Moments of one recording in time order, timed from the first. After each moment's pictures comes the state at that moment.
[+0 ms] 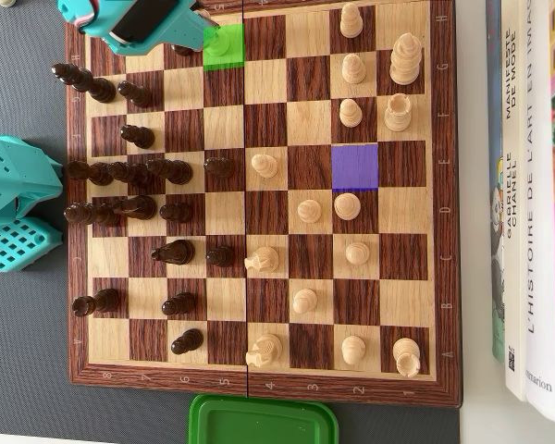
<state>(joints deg) -33.8 96.8 105.1 66.0 90.7</state>
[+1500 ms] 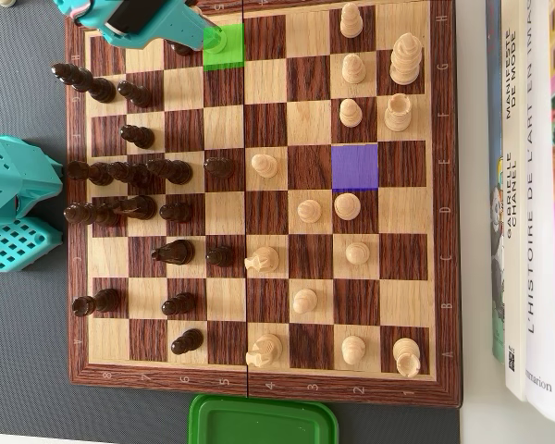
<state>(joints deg) -35.9 97.5 105.3 65.9 90.7</state>
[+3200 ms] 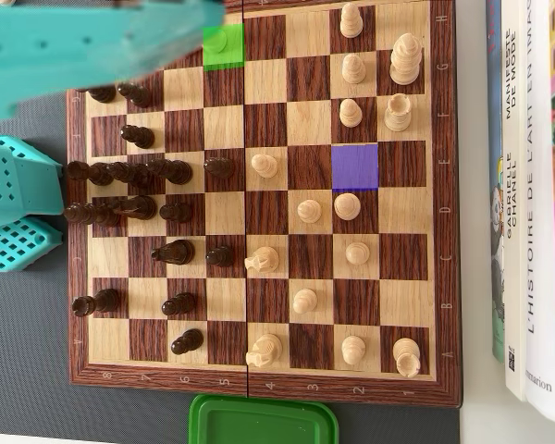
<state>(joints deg) -12.1 134.3 107.7 35.7 90.7</state>
